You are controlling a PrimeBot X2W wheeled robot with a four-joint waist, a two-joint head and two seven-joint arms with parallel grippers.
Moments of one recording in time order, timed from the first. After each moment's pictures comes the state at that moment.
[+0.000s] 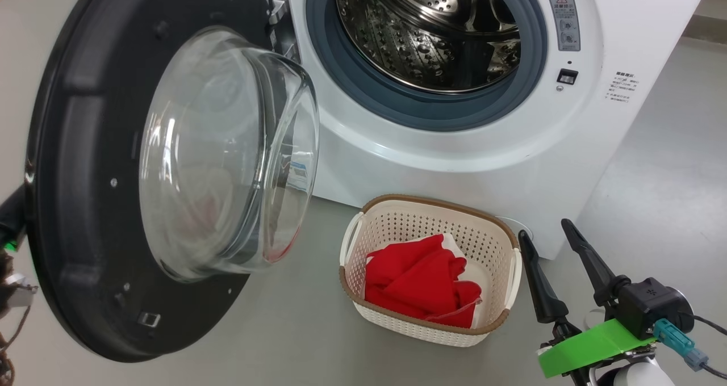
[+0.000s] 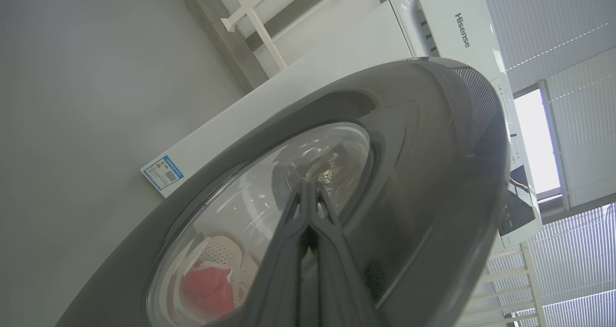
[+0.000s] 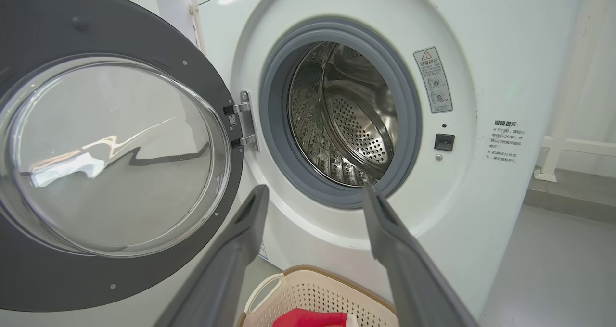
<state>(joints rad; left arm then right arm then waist) -0.55 0.24 0.43 0.42 -1.21 -0.06 0.73 -0.05 -0.05 0.06 0.15 0.23 0.12 -0.26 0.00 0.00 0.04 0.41</state>
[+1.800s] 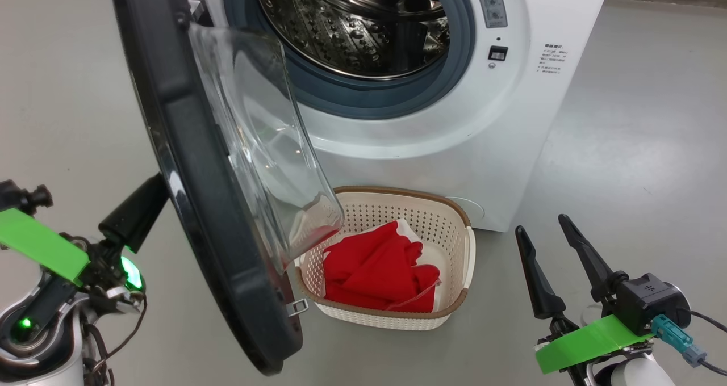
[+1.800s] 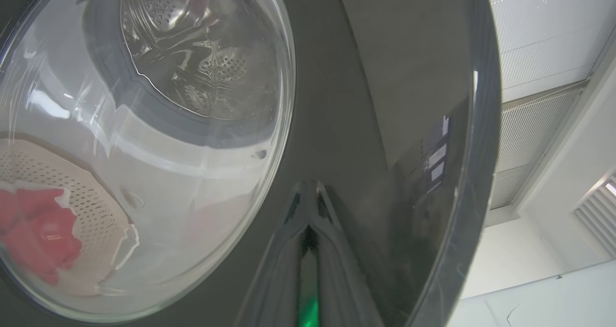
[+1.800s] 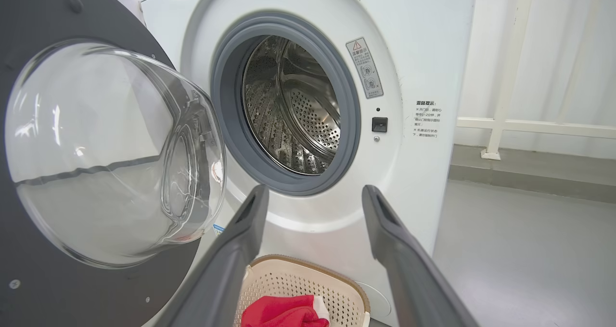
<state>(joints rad) -0.42 0.04 0.30 0.11 -1.46 0.05 0.81 -0.07 -0.05 0.07 0.15 0.24 0.12 -0.26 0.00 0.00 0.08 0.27</state>
